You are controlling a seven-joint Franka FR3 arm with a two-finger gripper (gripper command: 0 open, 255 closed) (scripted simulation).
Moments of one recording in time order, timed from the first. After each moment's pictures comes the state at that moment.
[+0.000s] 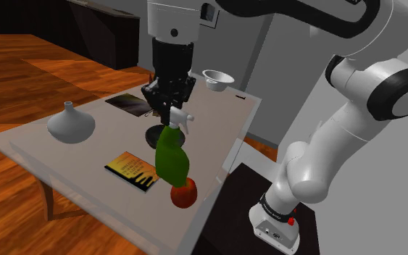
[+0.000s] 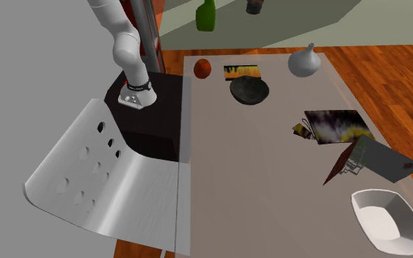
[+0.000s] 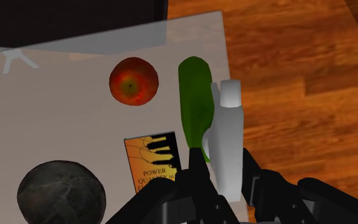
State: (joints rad) arm 0.34 -0.17 0.43 -1.68 0.08 1.43 0.73
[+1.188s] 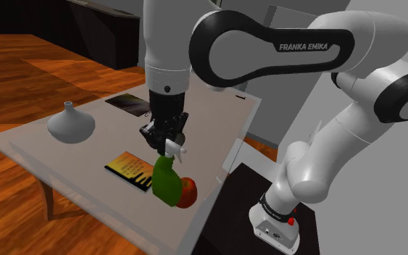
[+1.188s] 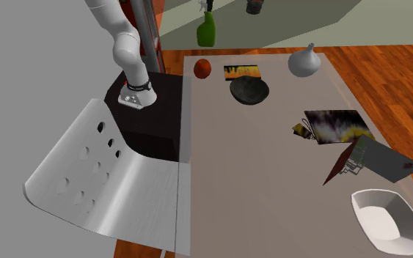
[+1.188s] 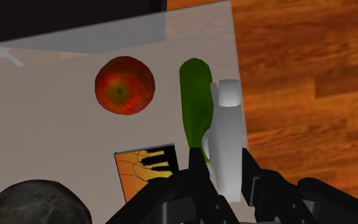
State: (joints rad) arm 0.35 -0.21 0.43 -1.96 0.09 1.68 0.71
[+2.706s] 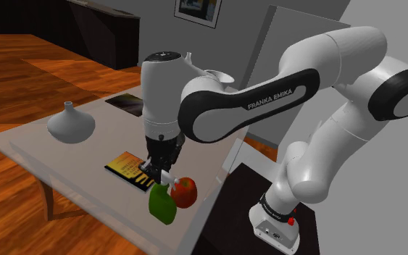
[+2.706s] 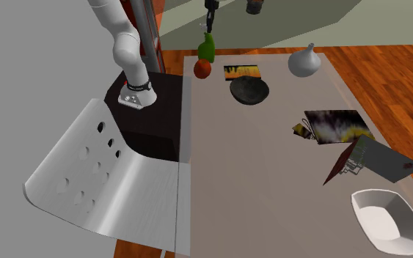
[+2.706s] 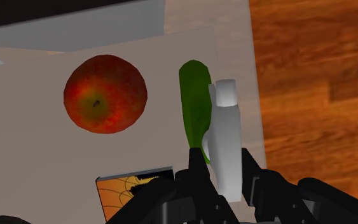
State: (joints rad) arm 0.35 -0.16 0.45 -2.21 0.09 1.97 0.72
